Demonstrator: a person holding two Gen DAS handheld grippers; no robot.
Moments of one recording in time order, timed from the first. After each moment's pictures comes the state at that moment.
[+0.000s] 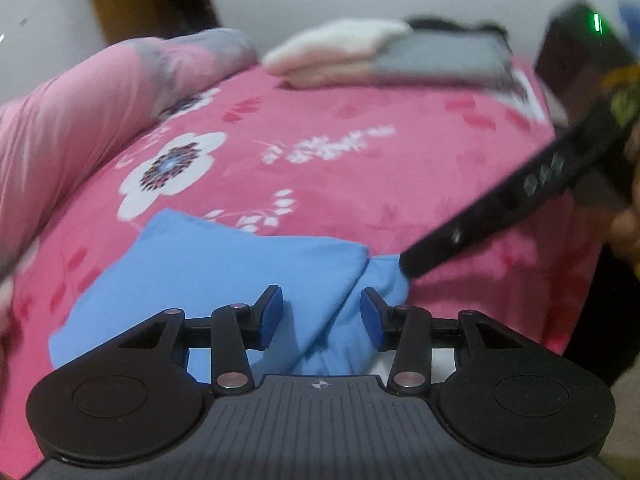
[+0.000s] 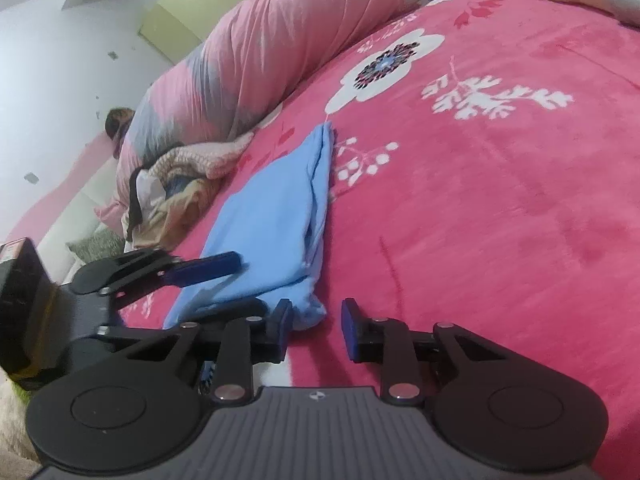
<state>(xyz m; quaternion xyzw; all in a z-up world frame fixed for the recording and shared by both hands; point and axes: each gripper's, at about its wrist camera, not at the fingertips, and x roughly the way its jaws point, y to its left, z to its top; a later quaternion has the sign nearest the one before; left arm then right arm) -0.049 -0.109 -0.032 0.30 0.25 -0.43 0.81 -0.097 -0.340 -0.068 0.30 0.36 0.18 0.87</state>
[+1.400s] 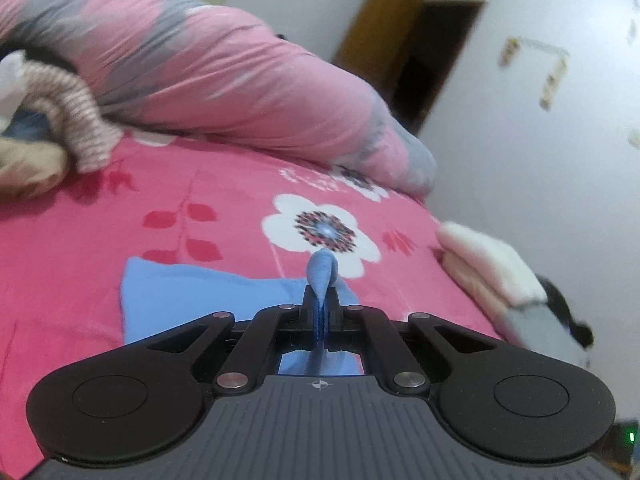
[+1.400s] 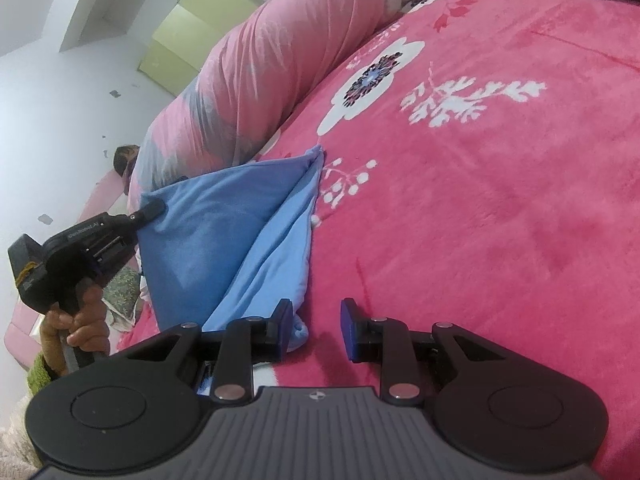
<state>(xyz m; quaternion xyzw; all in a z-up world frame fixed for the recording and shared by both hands) 0.053 0.014 0.030 -0.17 0.26 -0.25 0.92 -0.094 -0.359 -0.081 0.35 0.34 0.18 0.86</state>
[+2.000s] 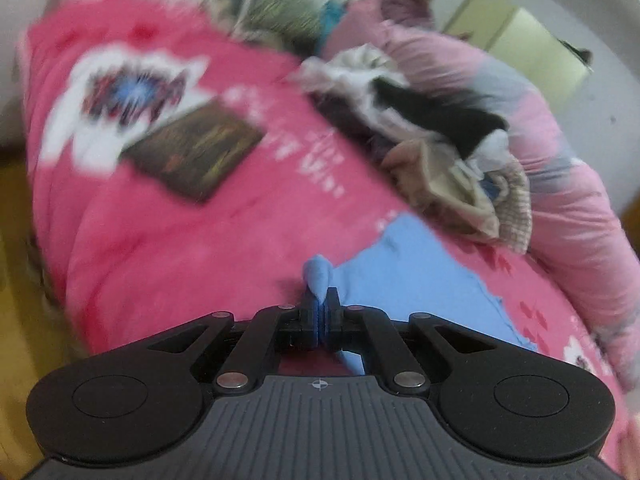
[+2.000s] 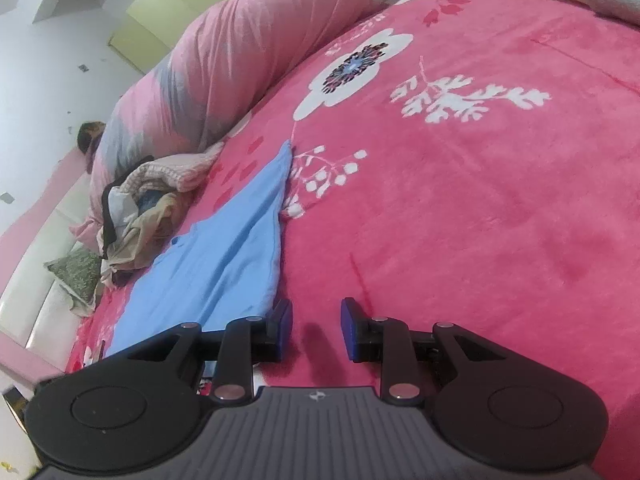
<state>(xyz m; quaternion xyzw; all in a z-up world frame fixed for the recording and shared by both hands) -0.097 0.256 -0.049 -0.34 0.23 0.18 0.89 -0.084 -0.341 -0.069 0.31 0.38 0.13 0.86</state>
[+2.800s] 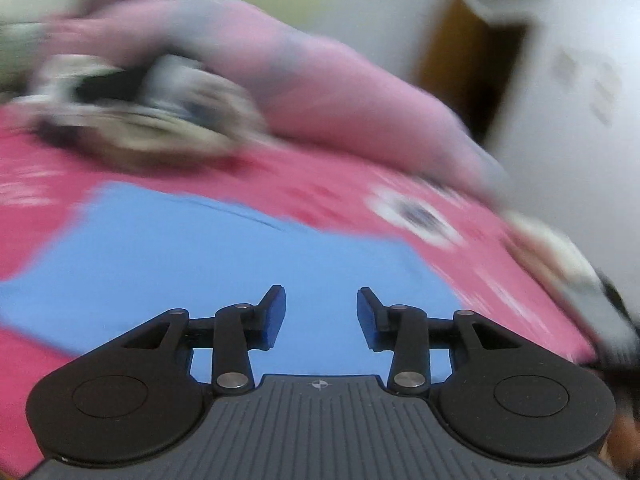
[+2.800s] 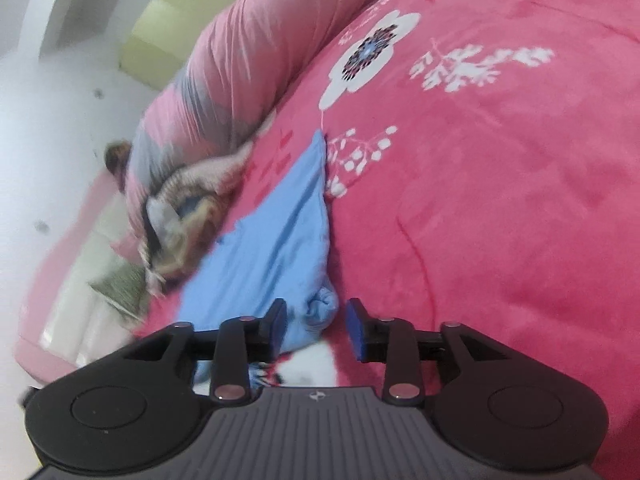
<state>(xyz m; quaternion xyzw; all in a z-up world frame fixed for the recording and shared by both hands) -0.084 0.083 0.001 -0.11 0.26 -0.18 0.94 -0.109 -0.344 -0.066 0.41 0.37 0.17 0.82</state>
